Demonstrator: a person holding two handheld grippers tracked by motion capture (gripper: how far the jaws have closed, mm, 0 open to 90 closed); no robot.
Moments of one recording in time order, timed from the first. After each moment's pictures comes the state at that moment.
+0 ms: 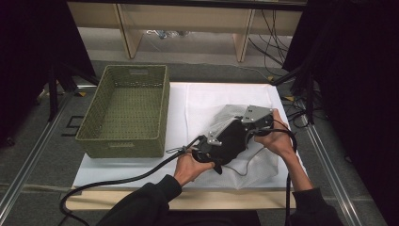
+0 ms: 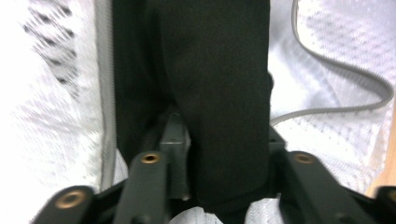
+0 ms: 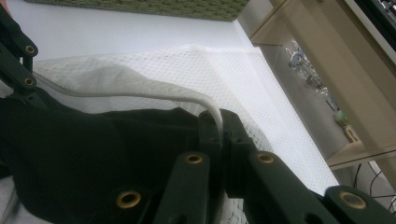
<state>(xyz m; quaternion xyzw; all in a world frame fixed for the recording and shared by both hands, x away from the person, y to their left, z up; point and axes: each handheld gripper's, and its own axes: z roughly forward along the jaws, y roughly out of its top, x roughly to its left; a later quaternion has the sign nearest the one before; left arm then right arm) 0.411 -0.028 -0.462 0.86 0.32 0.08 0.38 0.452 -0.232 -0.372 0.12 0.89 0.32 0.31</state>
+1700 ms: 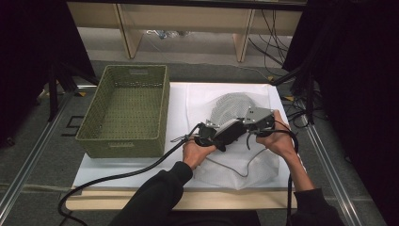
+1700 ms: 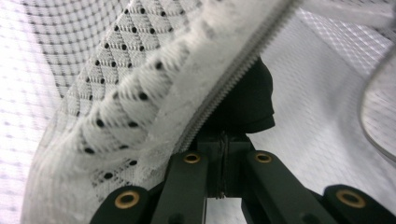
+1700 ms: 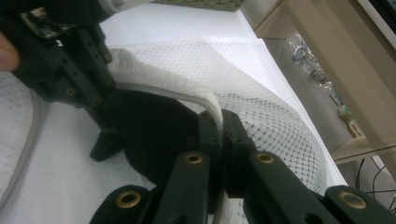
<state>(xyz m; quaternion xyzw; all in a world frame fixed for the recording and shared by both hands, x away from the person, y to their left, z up) 0.468 -0.034 -0.477 0.81 0.39 0.07 0.42 0.452 -0.237 -0.378 0.13 0.89 0.31 0.30</state>
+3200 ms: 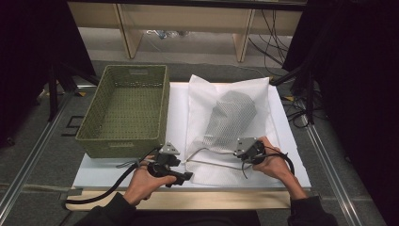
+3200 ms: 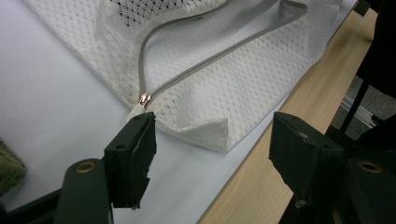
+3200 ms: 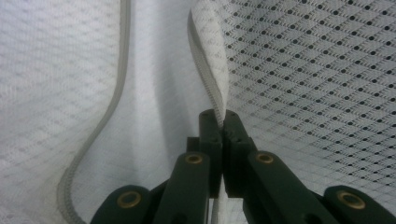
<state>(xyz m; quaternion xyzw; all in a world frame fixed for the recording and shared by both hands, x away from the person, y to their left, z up) 0.351 0.086 -0.436 0.85 0.35 0.04 0.39 0.418 -0.231 -0.460 0.09 0.95 0.22 0.21</state>
